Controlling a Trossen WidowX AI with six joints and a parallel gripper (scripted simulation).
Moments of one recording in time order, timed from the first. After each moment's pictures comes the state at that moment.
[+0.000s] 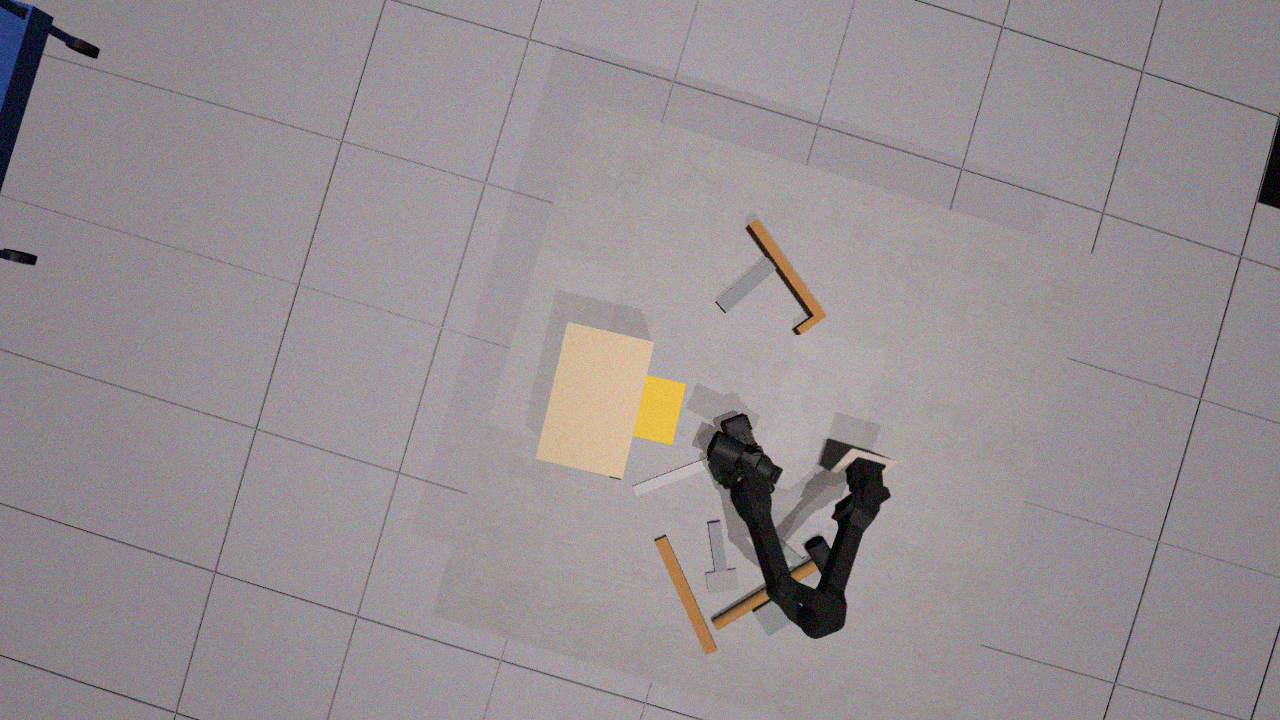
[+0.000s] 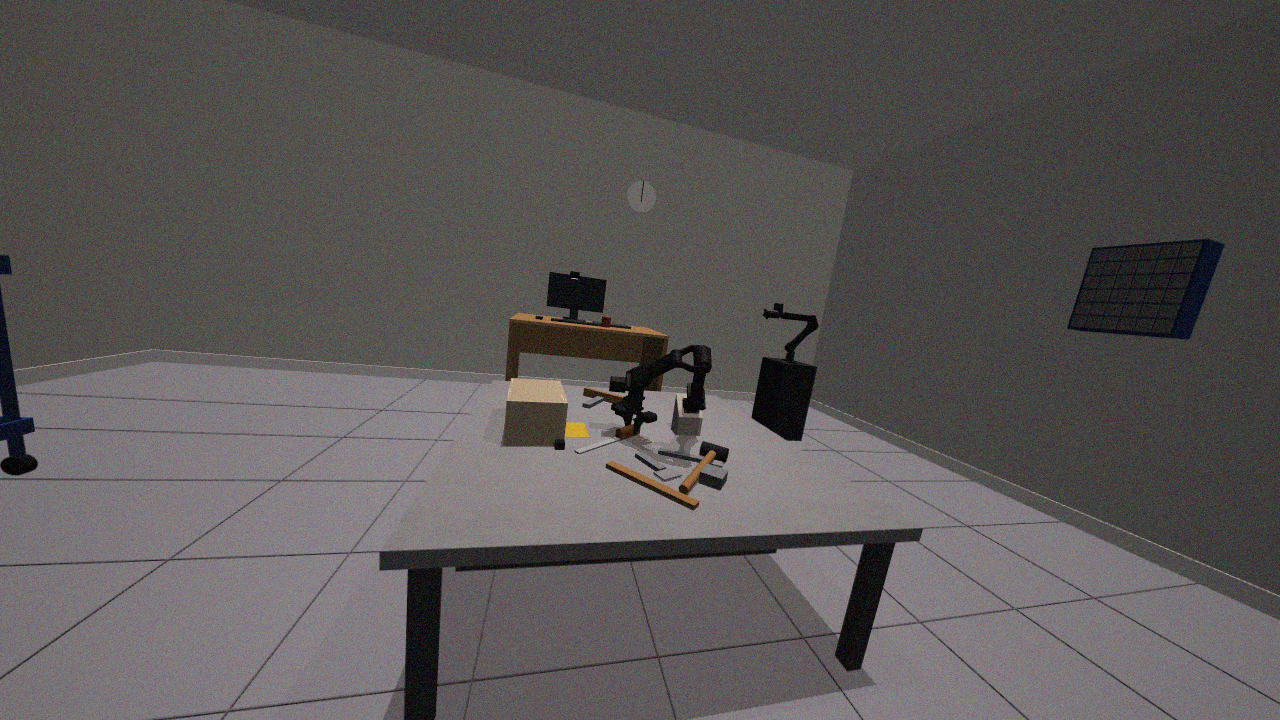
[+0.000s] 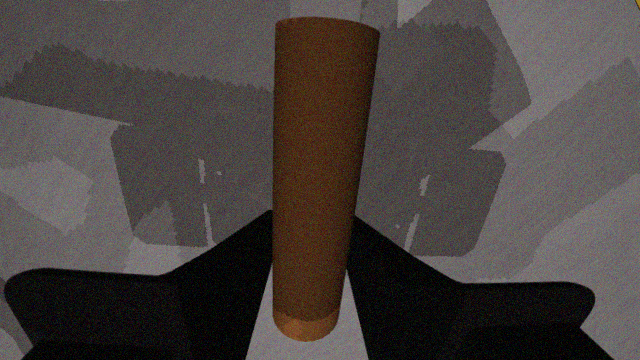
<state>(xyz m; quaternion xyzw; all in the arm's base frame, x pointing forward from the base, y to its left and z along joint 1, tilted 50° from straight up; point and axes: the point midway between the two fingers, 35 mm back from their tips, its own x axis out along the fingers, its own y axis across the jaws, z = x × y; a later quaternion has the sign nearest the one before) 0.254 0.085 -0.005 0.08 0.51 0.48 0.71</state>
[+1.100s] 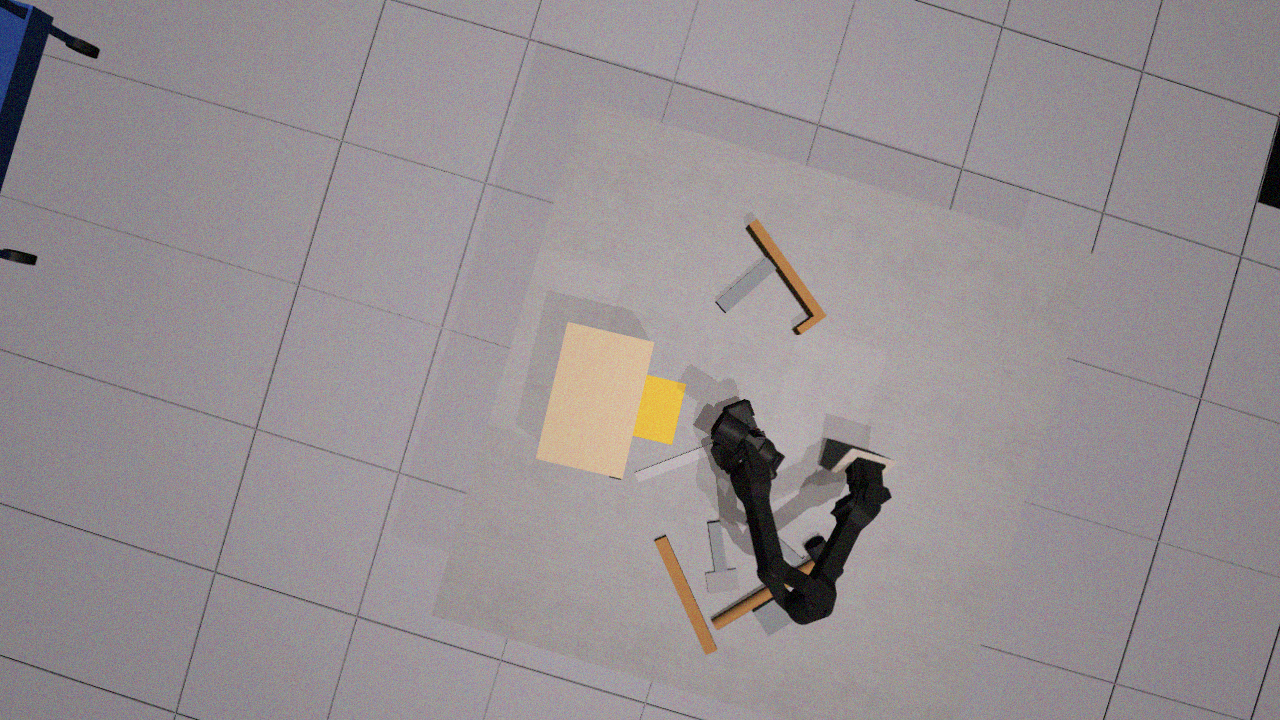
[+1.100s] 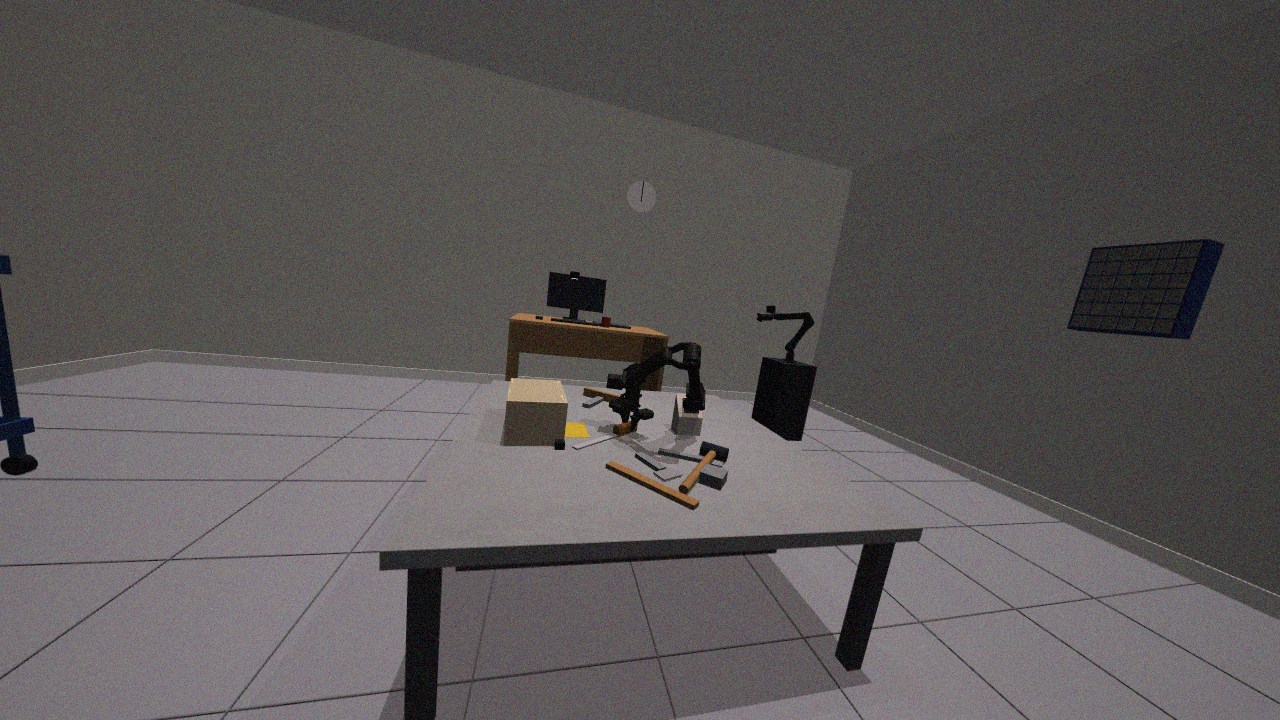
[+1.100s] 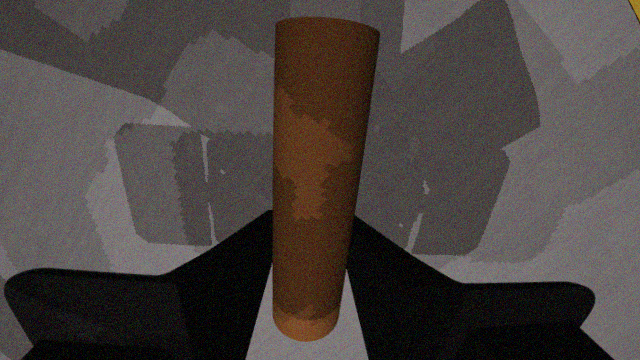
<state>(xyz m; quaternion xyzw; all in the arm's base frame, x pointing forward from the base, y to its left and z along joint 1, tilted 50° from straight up) 0.258 0.063 -0.029 0.07 0.51 0.48 0.71</state>
